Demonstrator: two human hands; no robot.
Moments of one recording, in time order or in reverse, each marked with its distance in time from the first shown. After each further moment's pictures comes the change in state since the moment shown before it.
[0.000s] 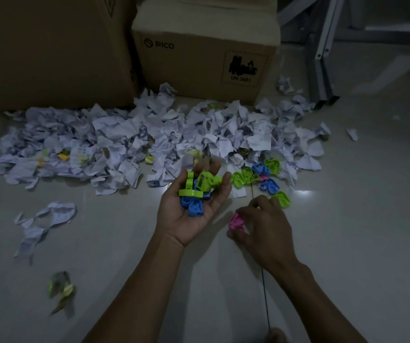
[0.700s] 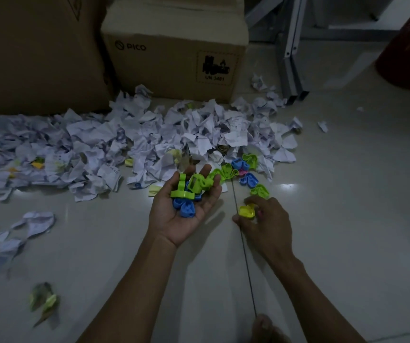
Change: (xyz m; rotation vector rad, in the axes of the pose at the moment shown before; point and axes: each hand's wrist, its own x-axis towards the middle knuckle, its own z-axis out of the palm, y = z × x) left_hand 0.003 -0.017 0.000 0.027 0.029 -0.054; right_hand -0.016 0.030 -0.002 0.221 0.110 0.401
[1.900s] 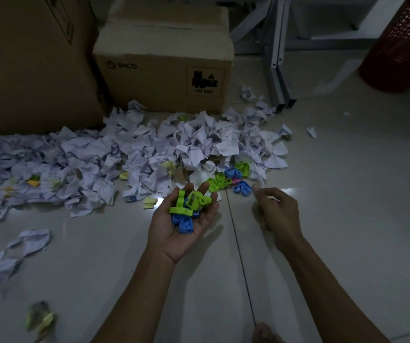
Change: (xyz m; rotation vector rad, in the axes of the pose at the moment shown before) left_hand -0.005 -0.009 0.002 0.040 0.064 -0.024; right_hand 0.033 -0.008 -0.030 0.676 0.049 0.356
